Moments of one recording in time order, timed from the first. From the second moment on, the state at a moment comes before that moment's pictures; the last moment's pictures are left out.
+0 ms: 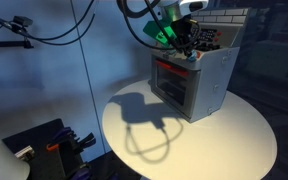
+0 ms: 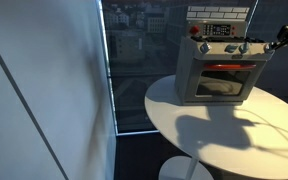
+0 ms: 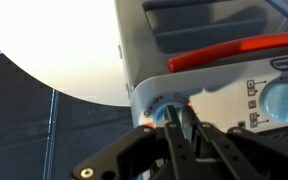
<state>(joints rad) -0.11 0.05 -0.09 -2.16 0.51 2.78 -0.34</state>
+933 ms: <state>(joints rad) -0.11 0.05 -0.09 -2.16 0.69 2.78 -0.33</state>
